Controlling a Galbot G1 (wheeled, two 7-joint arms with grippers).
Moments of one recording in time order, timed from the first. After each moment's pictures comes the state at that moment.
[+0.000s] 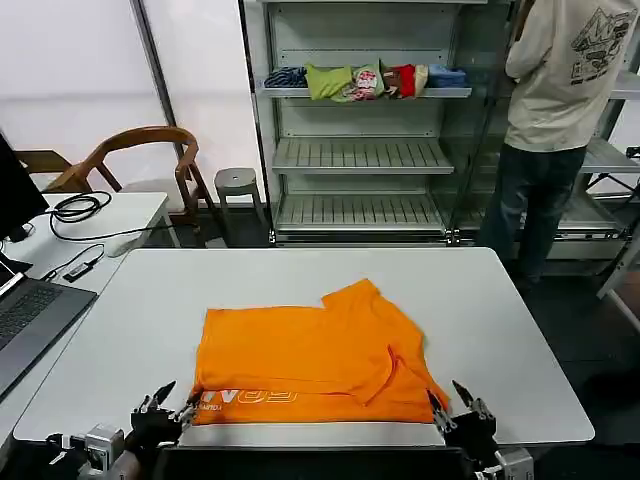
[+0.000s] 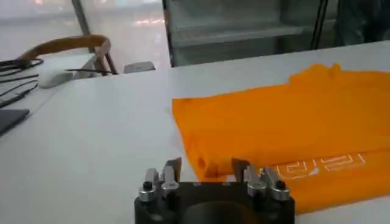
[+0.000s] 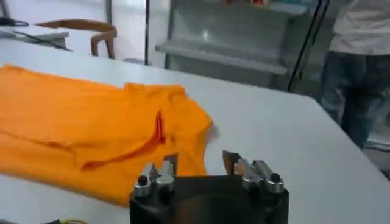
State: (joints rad) left arm 1.67 -1.03 -0.68 -2.17 -0.47 0.48 -0.02; right arm -1.63 1.10 0.49 2.23 0.29 -0.38 0.12
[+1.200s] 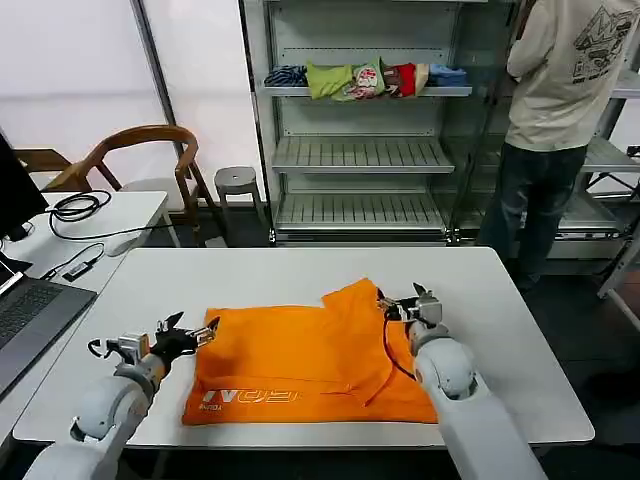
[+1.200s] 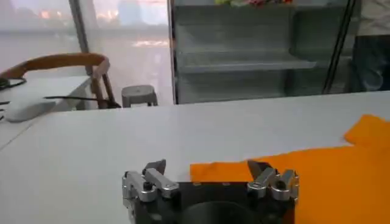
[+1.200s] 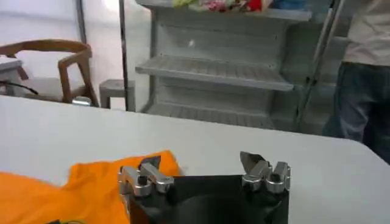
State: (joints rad) left arm 1.07 -0.98 -0.43 -1.69 -0.58 0.45 0.01; right arm -0.76 1.33 0.20 1.52 0.31 -0.54 0.17
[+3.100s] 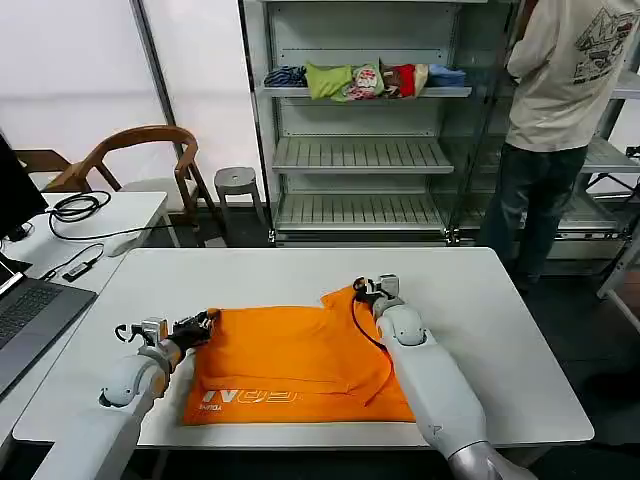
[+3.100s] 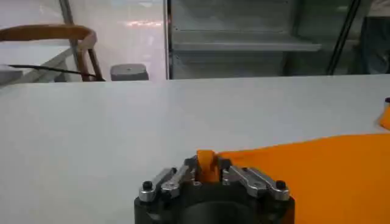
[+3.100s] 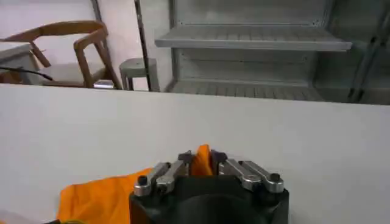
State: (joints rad) left arm 0.89 -1.01 -0.31 -1.42 -0.59 0.43 0.09; right arm -0.53 1.46 0.16 1.07 0.32 -0.48 0.05
